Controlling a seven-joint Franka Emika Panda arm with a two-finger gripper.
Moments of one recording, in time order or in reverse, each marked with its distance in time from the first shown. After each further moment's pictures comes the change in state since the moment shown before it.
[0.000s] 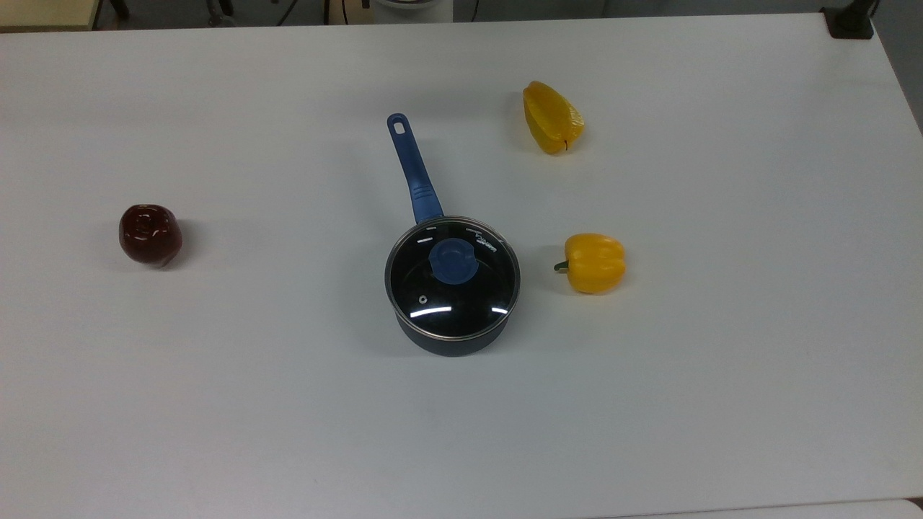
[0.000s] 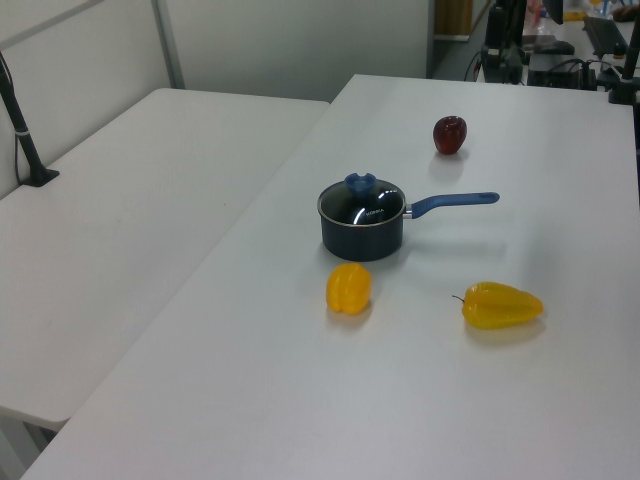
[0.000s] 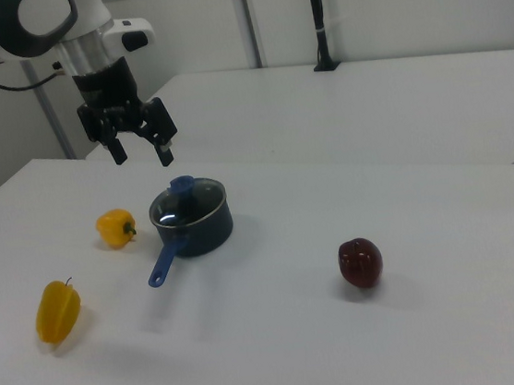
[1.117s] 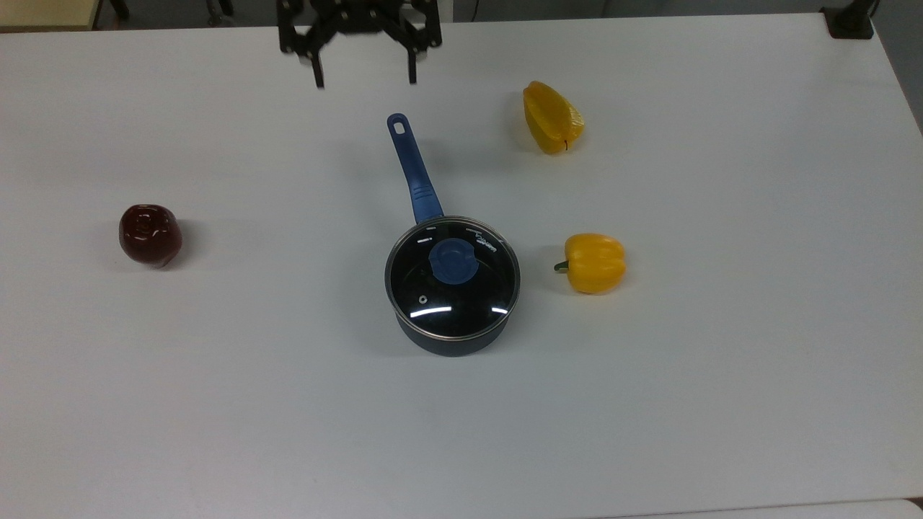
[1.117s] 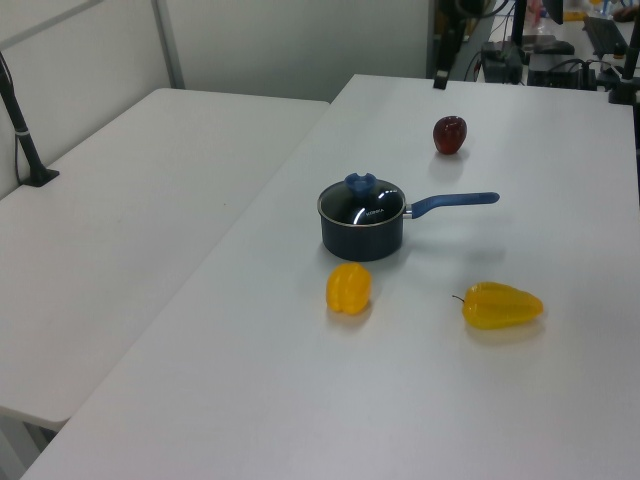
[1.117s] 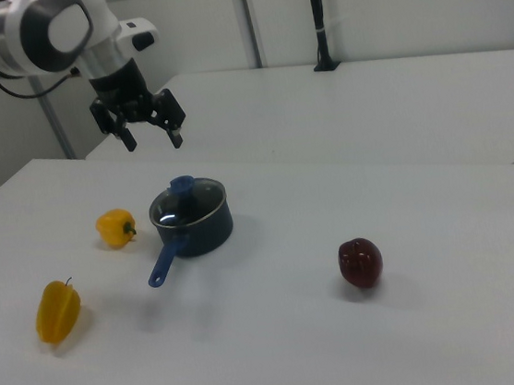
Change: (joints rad) arm 0.048 0.157 0.034 0.078 0.022 0.213 -0.075
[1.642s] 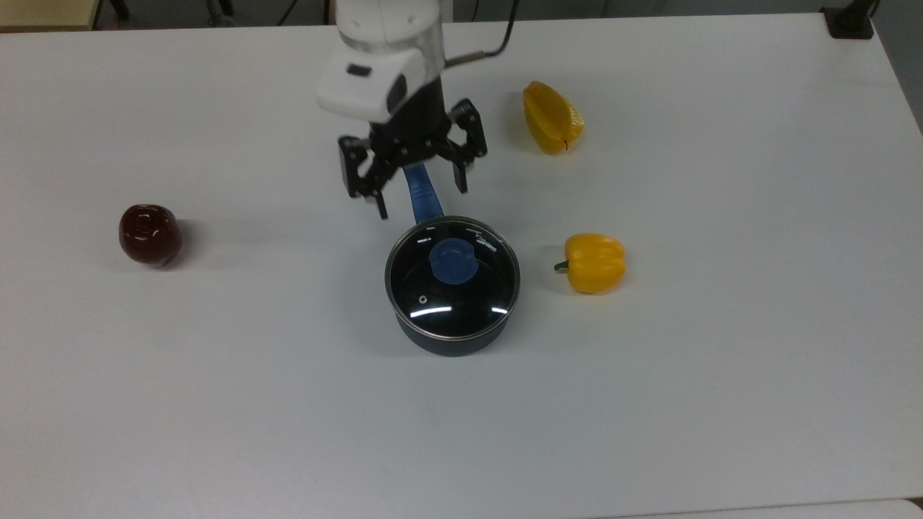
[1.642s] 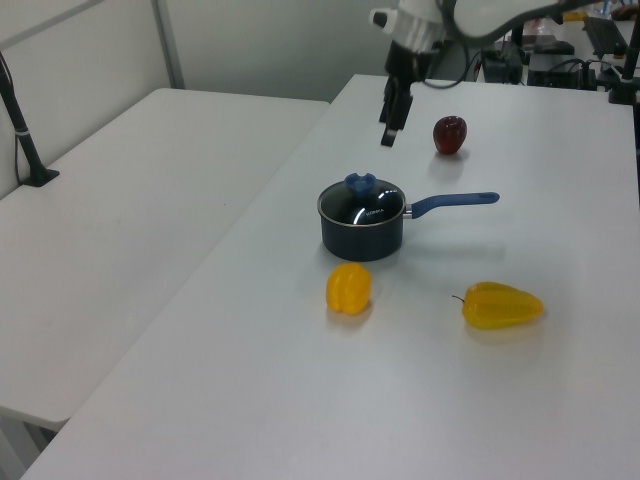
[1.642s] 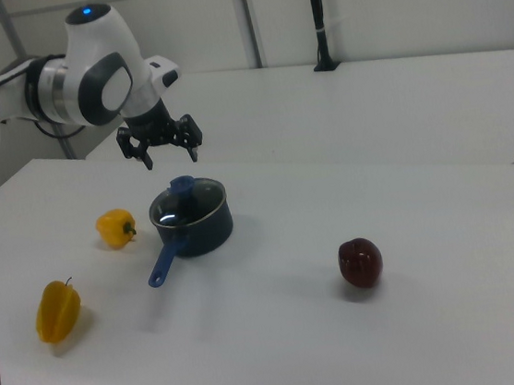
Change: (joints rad) arm 0.013 0.198 0.040 -0.001 0.089 0.310 -0.227
